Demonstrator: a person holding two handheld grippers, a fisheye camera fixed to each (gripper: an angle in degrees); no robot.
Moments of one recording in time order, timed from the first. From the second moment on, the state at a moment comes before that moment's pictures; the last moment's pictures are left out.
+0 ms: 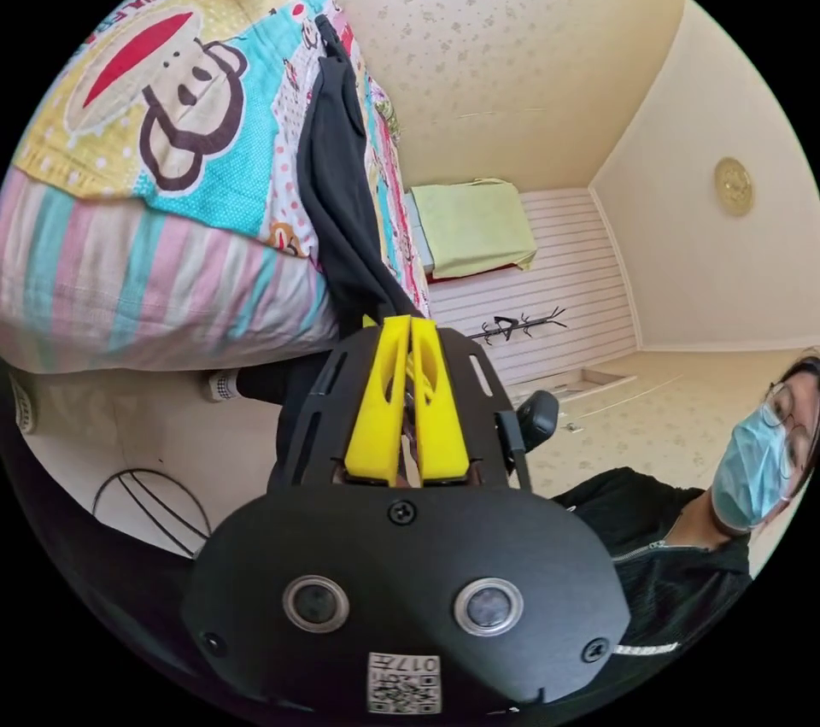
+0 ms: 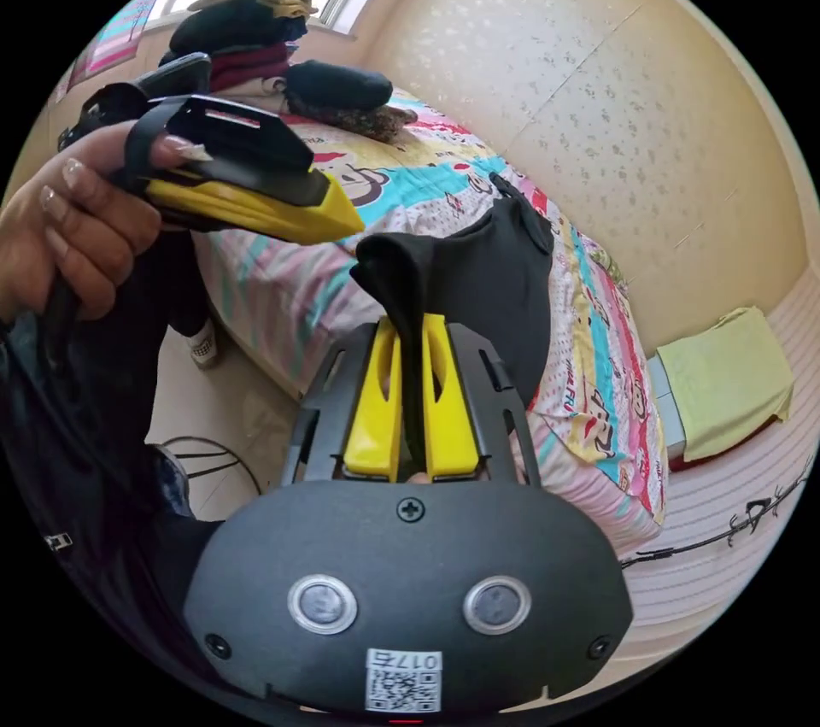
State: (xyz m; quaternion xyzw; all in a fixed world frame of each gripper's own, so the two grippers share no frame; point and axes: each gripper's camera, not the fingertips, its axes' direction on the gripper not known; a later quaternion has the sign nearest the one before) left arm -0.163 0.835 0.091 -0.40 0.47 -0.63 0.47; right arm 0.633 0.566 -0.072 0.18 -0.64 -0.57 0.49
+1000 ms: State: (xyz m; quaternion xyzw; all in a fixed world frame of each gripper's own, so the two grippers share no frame) left arm -0.162 0.844 0.215 -0.43 0.52 -0.64 0.37; right arm 0.539 0.441 0.174 -0.08 -0.83 -0.40 0.39
